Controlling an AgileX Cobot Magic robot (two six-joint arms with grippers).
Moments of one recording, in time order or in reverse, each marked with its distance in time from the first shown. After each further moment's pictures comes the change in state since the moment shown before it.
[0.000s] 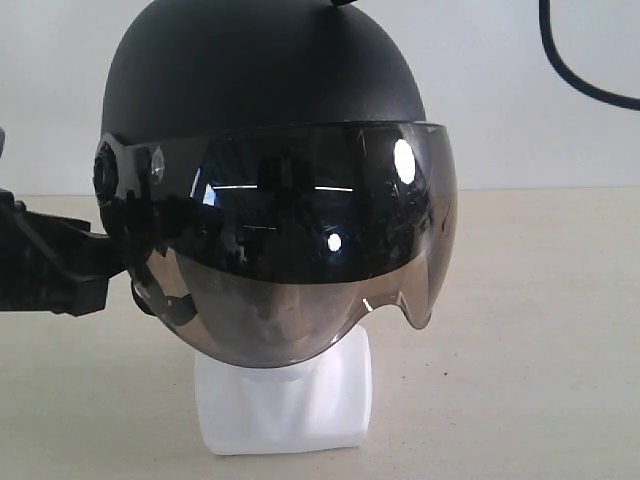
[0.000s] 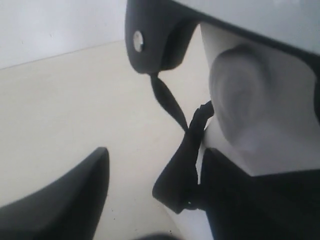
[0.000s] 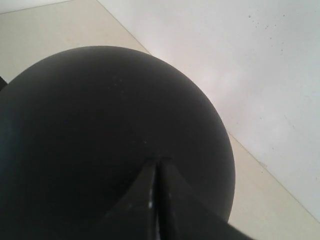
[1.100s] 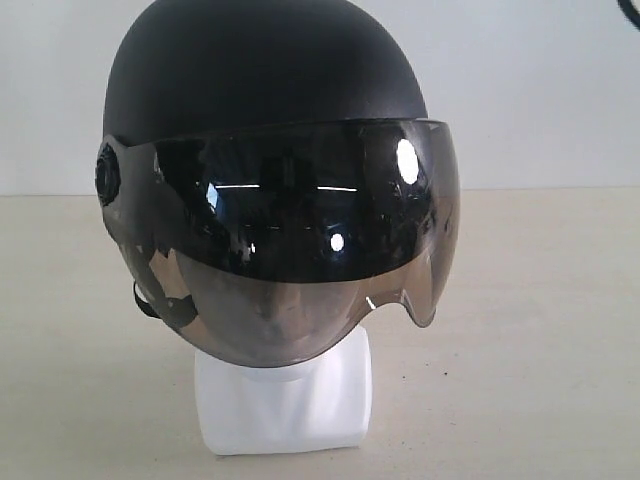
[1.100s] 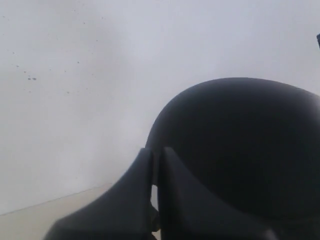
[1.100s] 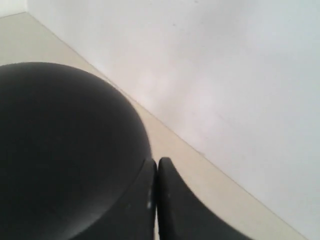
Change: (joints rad) left arm 0.000 -0.357 -0.094 0.017 0.013 -0.068; right arm 0.000 -0.079 0.002 -0.338 -0.026 0.296
